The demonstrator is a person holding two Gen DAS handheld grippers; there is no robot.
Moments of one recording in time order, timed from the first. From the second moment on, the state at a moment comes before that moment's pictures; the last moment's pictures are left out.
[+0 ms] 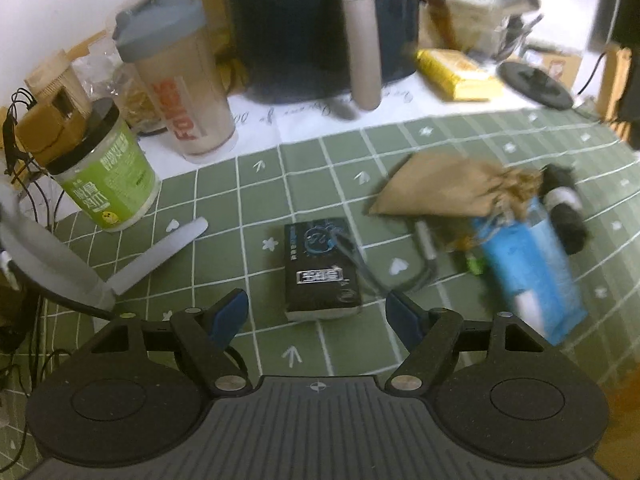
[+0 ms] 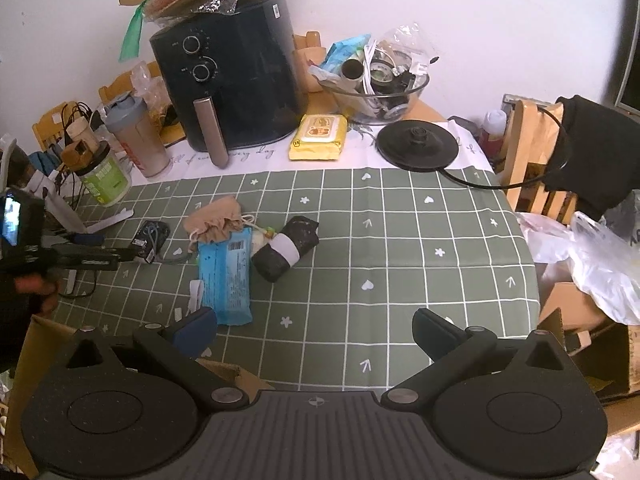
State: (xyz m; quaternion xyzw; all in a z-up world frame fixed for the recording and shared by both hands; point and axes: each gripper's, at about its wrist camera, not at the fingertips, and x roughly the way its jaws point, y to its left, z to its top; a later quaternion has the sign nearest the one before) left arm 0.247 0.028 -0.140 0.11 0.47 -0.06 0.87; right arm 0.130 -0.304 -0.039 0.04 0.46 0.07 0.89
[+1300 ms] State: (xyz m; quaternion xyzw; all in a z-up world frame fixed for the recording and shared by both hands) left arm 0.233 0.045 -0.105 -0.01 0.47 -0.10 0.88; right arm 0.170 -0.322 -0.068 0.04 0.47 0.10 0.87
